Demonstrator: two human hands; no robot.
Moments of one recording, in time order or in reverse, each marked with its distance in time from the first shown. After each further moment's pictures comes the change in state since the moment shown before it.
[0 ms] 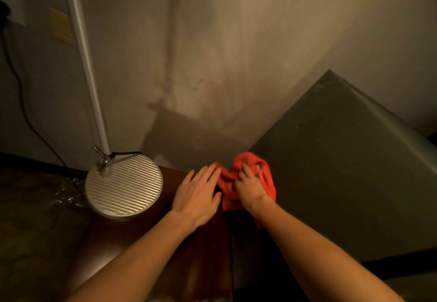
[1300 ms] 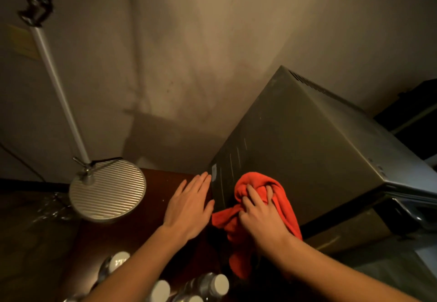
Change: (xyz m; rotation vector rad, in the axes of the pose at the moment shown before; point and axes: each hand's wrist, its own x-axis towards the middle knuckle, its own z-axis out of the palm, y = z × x) left_hand -0.041 0.039 -0.012 -0.038 -0.023 0.107; right_hand -0.165 -0.002 0.003 0.137 0.177 0.066
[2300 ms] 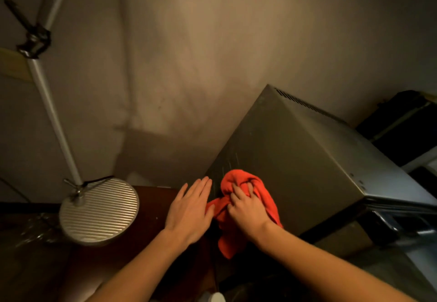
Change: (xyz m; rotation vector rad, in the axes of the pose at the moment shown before) left_hand 0.026 0.009 -0.016 0.087 -0.029 0.032; right_hand 0.052 0.019 -0.008 -0.102 -0.140 0.018
